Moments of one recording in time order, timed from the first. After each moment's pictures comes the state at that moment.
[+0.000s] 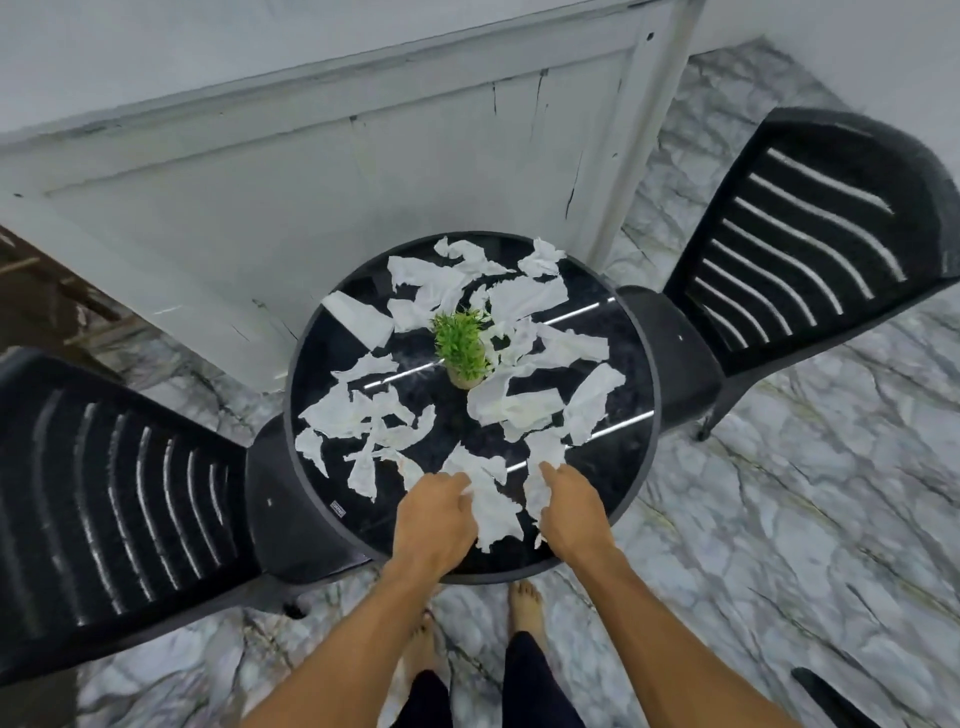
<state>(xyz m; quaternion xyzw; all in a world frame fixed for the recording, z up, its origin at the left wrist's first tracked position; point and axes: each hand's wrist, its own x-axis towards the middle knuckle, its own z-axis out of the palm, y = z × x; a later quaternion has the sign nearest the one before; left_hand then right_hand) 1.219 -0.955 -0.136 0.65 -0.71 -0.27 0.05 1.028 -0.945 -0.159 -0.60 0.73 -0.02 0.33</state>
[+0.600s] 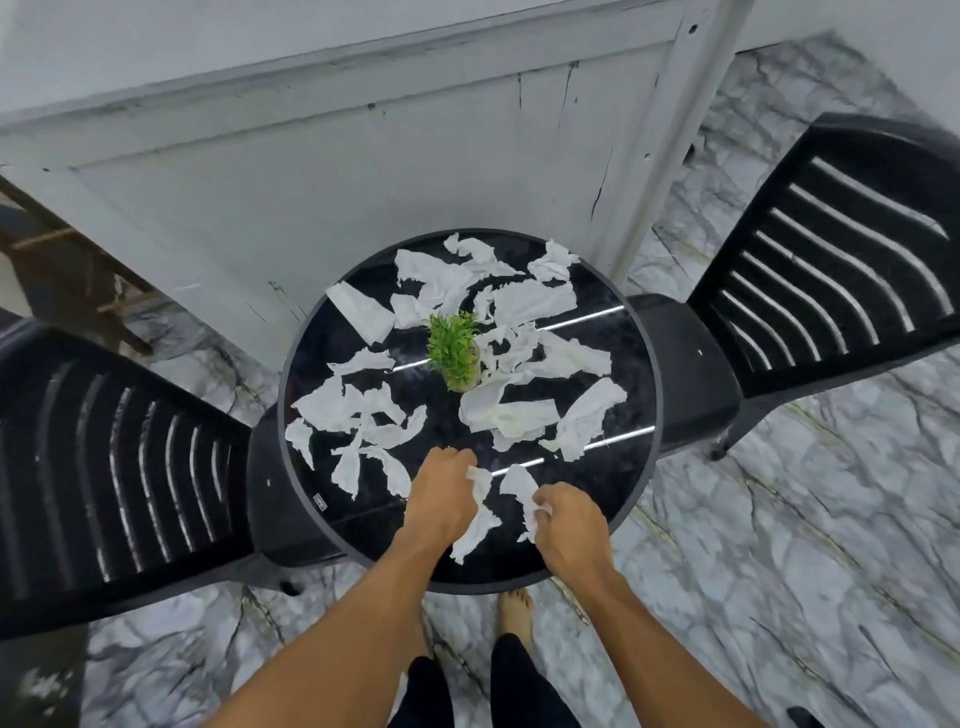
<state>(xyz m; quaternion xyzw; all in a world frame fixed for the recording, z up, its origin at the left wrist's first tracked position) 1.178 -0.991 -0.156 0.66 -0.70 -0.28 0.04 1.000 -0.947 -0.168 -0.61 0.72 -0.07 0.32</state>
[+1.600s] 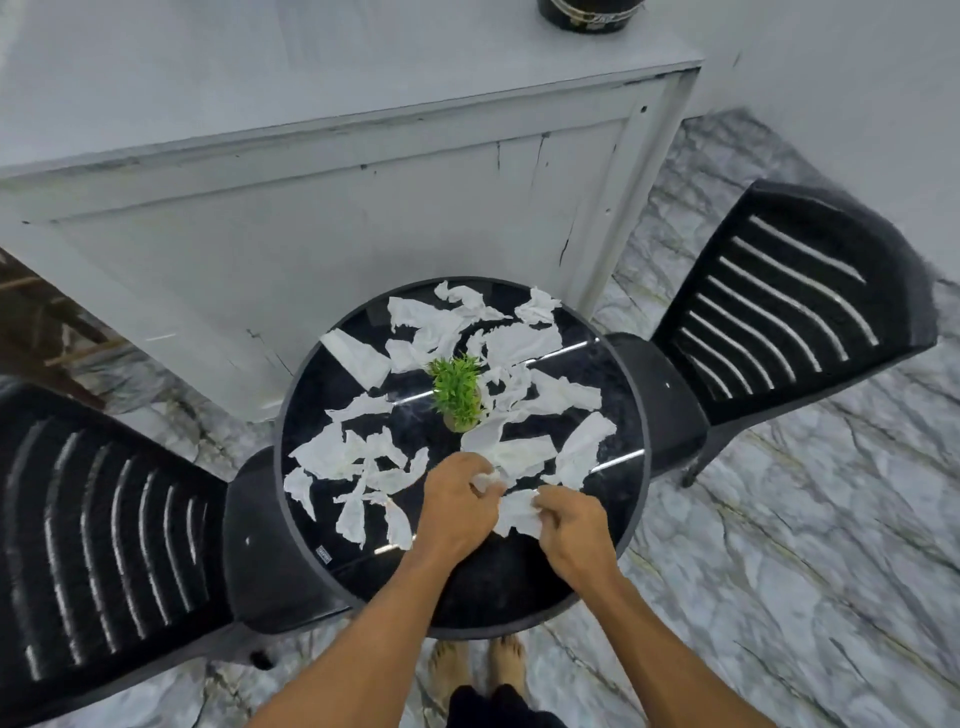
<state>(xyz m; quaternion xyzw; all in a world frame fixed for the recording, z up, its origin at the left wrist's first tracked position) 1.182 -1.012 -0.130 0.63 -0.62 -0.37 0.29 1.019 -0.967 -0.129 -0.59 0.71 -0.26 0.28</state>
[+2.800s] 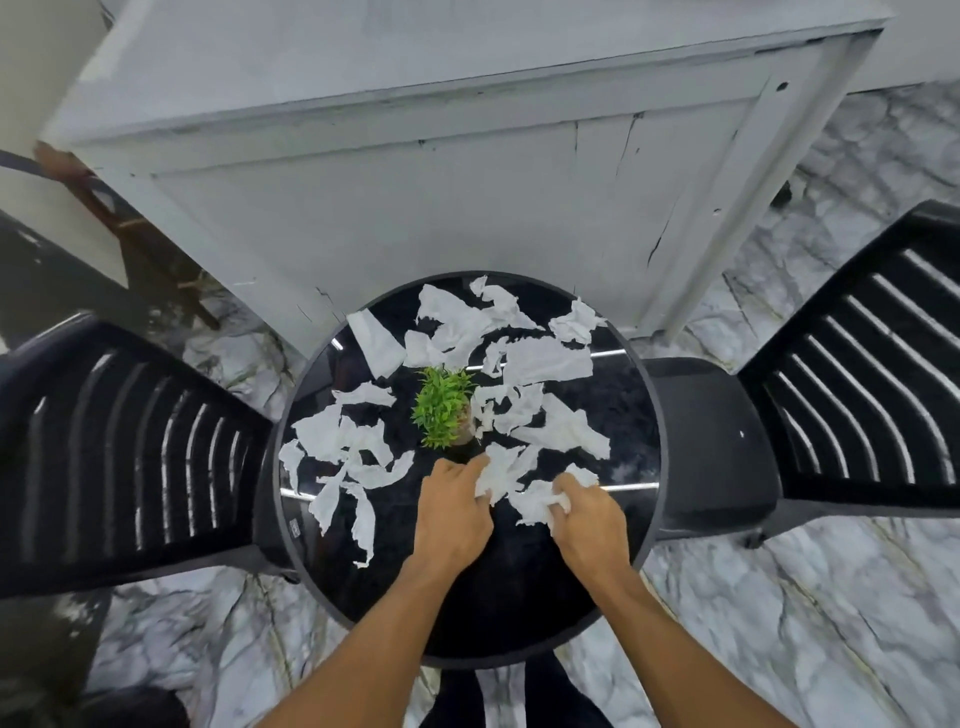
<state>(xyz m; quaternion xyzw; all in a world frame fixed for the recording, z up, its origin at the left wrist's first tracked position) 1.109 -1.041 -0.141 0.74 -0.62 -0.21 0.13 0.929 -1.065 -0.157 -0.70 0.65 -0.07 0.30</state>
